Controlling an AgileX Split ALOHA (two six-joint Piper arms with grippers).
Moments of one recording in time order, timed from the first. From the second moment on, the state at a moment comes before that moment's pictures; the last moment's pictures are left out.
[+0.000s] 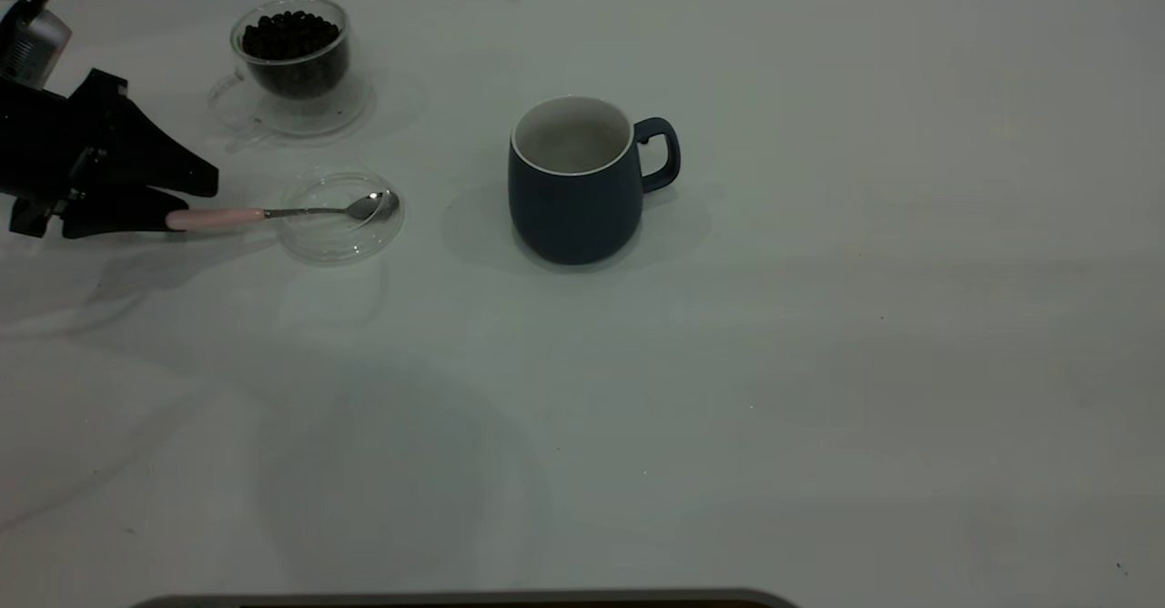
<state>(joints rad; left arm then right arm) 0.32 2.43 -1.22 -1.27 0.72 1.27 0.01 0.03 -0.47 0.06 1.13 -0.12</state>
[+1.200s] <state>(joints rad) -0.08 1.79 -1.52 -0.03 1.11 0.16 0.01 0.03 -0.47 0.06 1.13 -0.12</state>
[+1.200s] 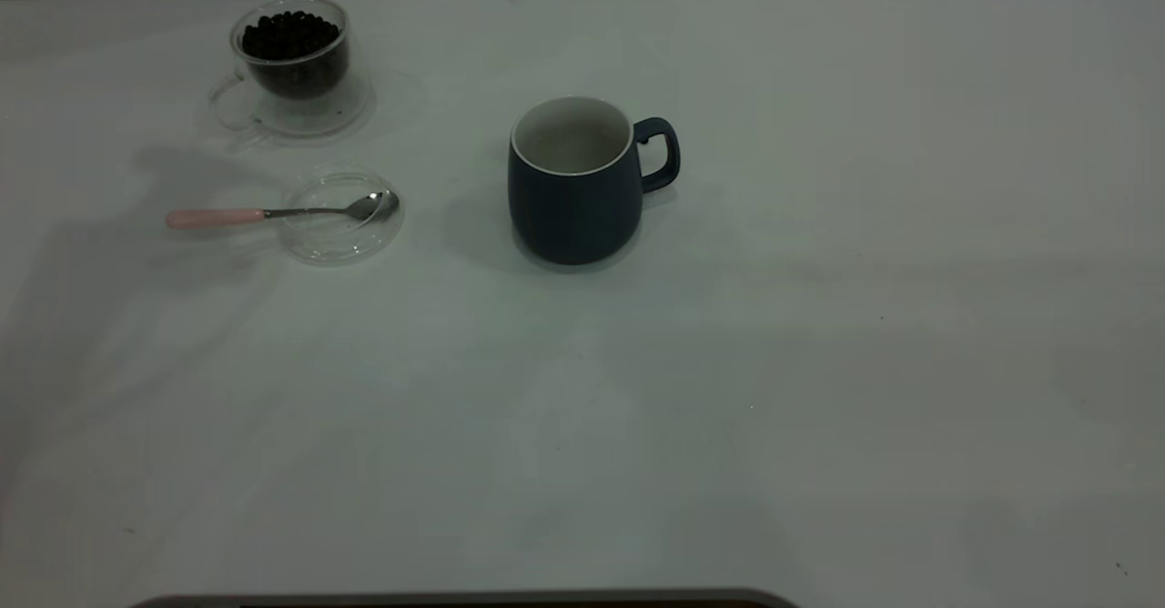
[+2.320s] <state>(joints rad) -0.12 1.01 -0.81 -0.01 1.17 -0.10 0.01 0.03 -0.47 0.06 1.13 -0.12</state>
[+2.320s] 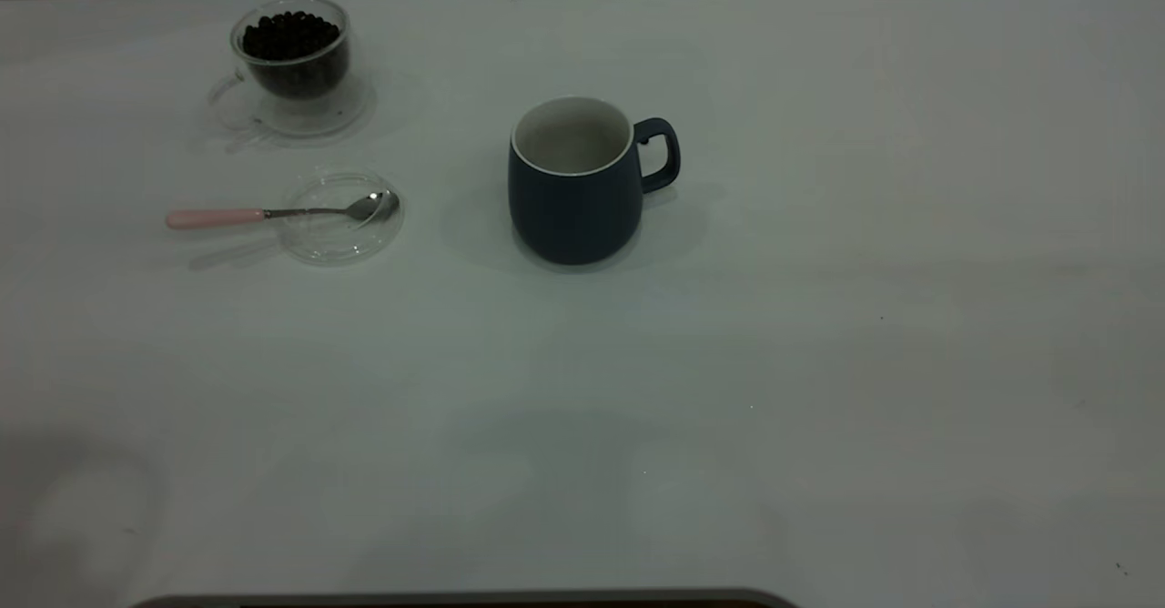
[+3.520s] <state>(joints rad) 0.05 0.02 -0.49 -0.04 1.14 0.06 0.01 0.03 -0.47 0.06 1.13 -0.12</state>
